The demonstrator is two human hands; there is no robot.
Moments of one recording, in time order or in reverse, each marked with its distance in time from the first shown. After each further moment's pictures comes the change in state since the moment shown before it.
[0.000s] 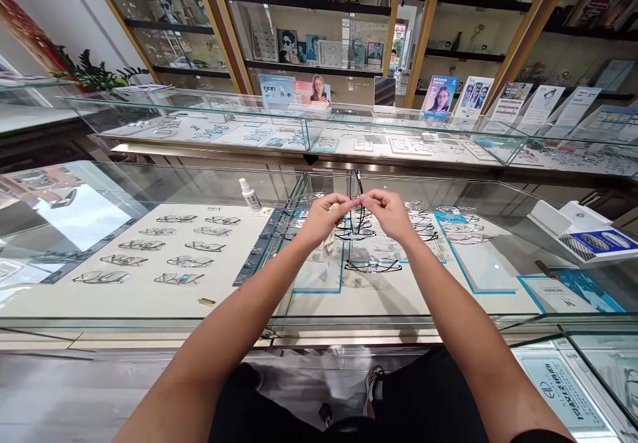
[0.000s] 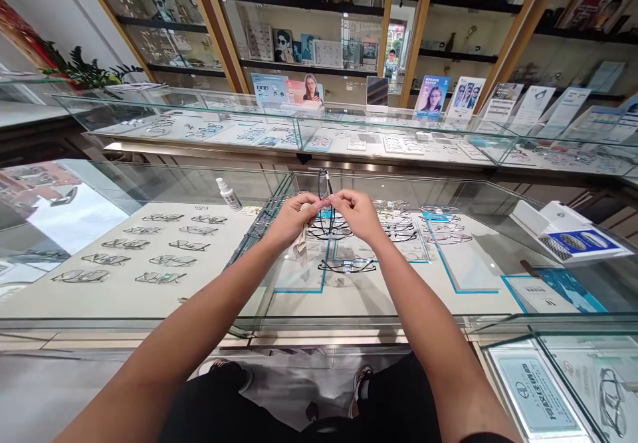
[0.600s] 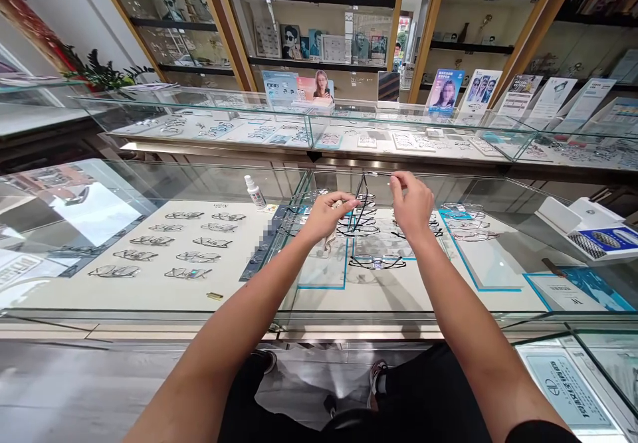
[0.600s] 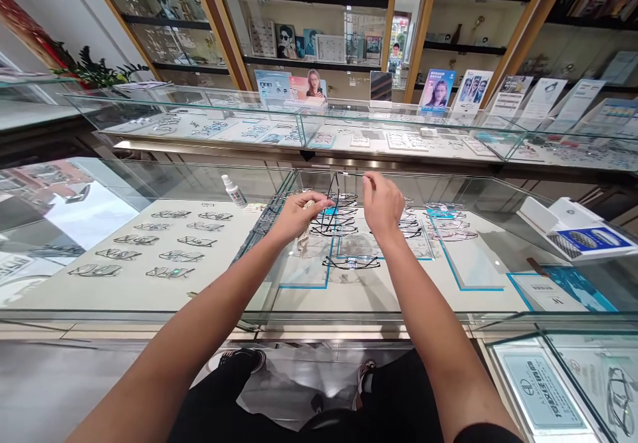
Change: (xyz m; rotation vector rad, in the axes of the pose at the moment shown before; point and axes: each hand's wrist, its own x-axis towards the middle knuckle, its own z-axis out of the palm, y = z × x) left_hand 0.002 -0.010 -0.008 0.177 -0.021 0.037; right_hand -0.001 0.005 -0.023 -0.710 0.490 -0.116
